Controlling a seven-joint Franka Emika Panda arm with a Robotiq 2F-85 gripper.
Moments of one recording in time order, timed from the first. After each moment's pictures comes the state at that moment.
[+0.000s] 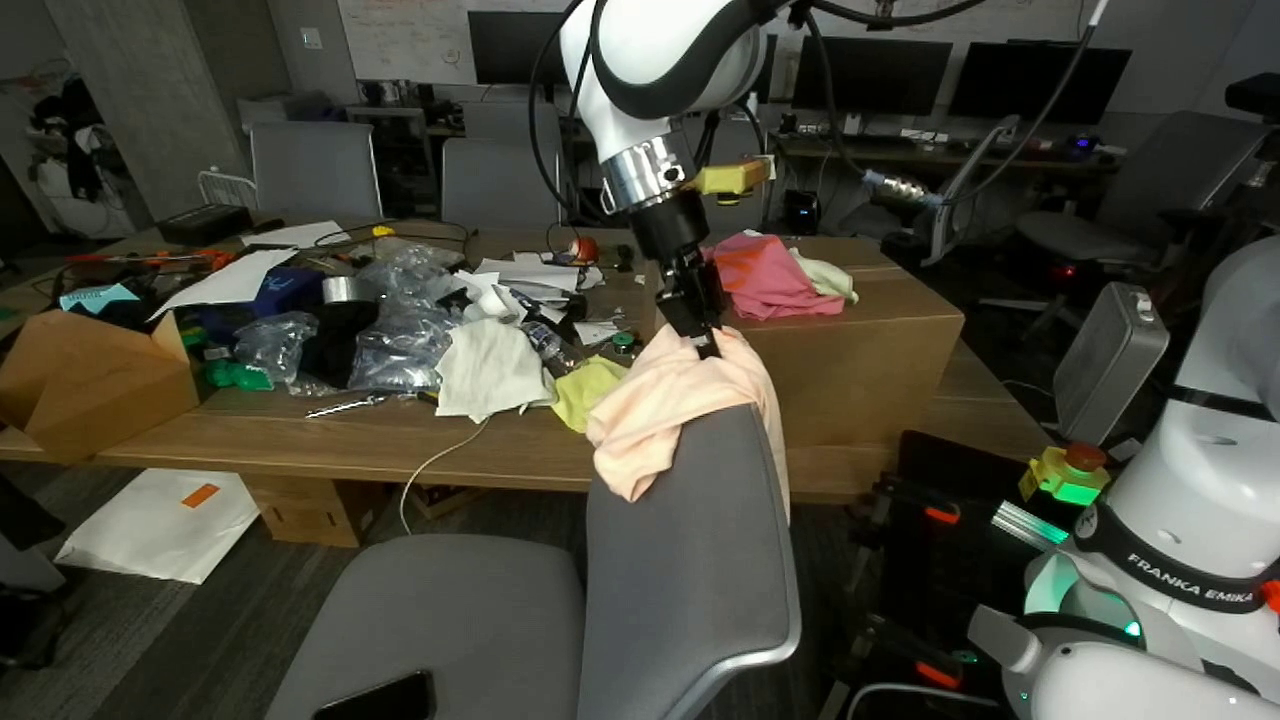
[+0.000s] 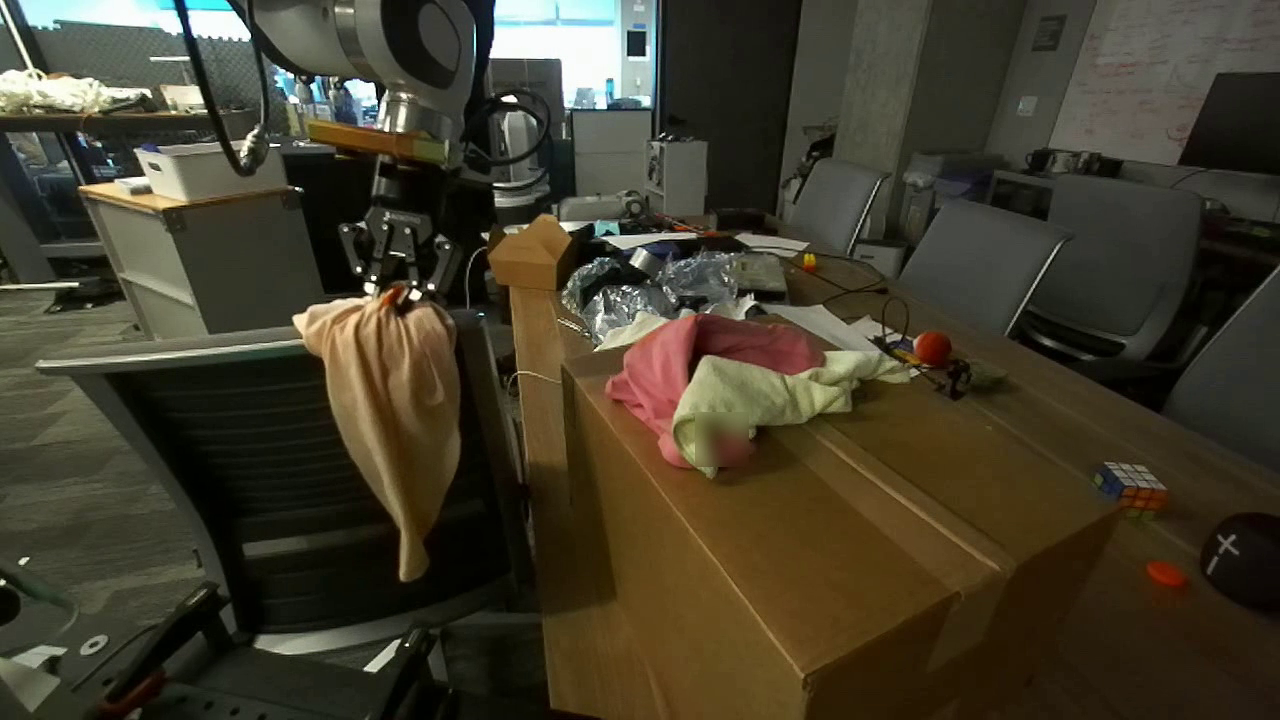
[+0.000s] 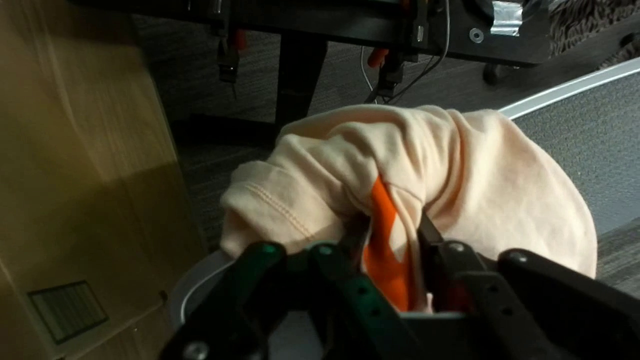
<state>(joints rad) 0.02 0.15 0.03 -2.00 0.06 1.68 -0.11</state>
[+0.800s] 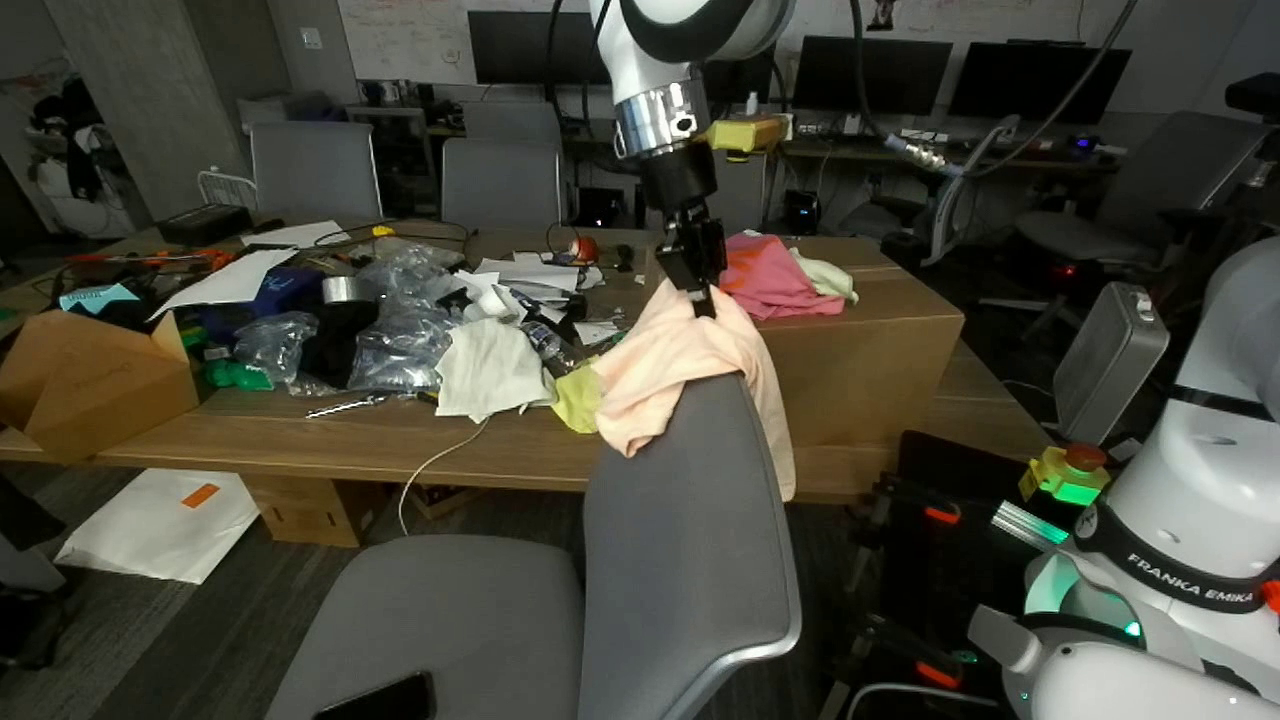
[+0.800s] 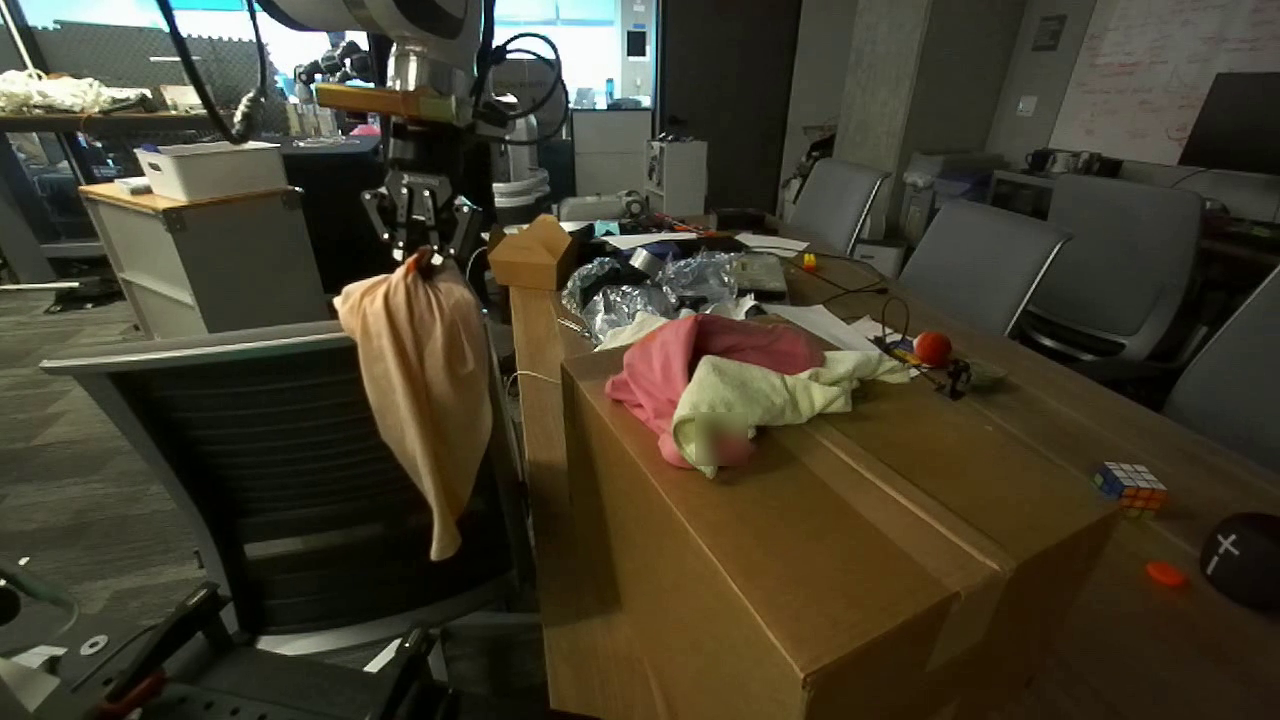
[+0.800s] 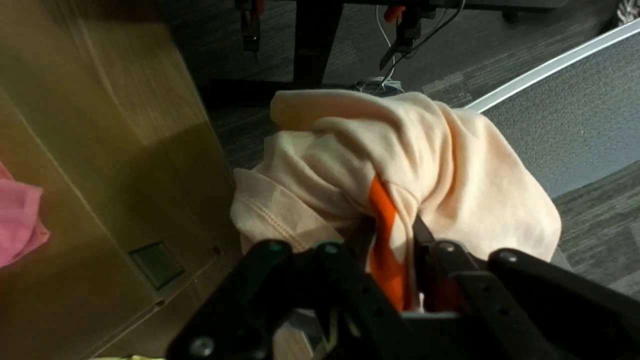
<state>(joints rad) 0.01 0.06 0.01 -2.00 0.04 1.72 -0.06</state>
